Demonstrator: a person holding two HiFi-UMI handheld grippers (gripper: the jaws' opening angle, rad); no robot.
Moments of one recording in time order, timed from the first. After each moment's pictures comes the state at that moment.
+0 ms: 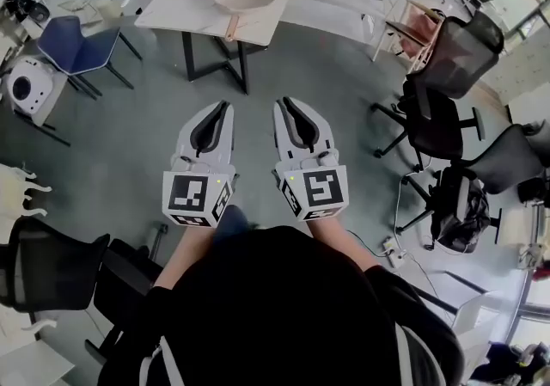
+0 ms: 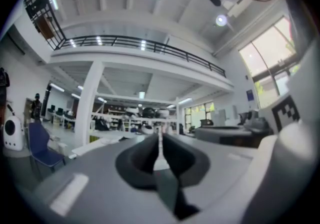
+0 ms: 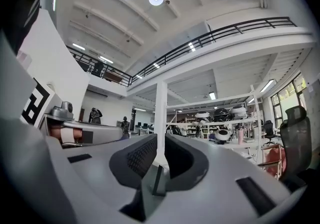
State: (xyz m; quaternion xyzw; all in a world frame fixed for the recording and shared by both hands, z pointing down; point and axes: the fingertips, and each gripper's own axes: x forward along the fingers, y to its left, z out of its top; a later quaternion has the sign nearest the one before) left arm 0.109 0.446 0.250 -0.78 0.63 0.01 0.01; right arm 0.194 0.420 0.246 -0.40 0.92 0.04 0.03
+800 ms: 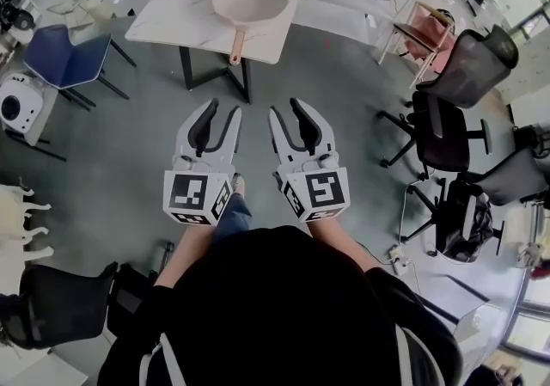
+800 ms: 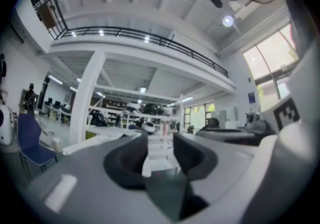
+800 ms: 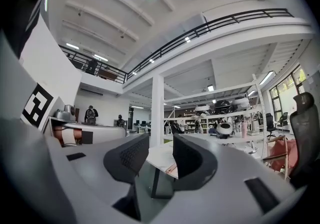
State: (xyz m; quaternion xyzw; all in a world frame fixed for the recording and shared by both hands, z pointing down) left arm 0.031 0.315 0.290 -0.79 0.61 0.02 -0.02; right arm 0.121 0.295 0.289 -0.40 0.91 0.01 0.02
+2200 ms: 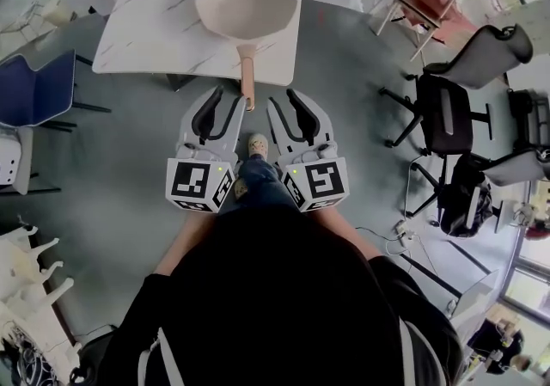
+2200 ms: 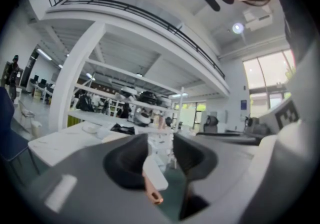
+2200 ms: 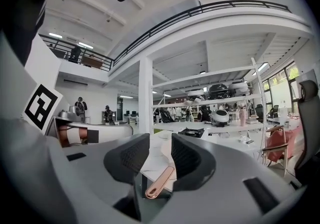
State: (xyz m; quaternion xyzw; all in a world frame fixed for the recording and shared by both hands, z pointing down) left arm -0.066 0.087 0.350 -0.84 0.54 0.02 -0.08; right arm 0.015 0.086 0.349 -0.46 0.89 -0.04 -0.03
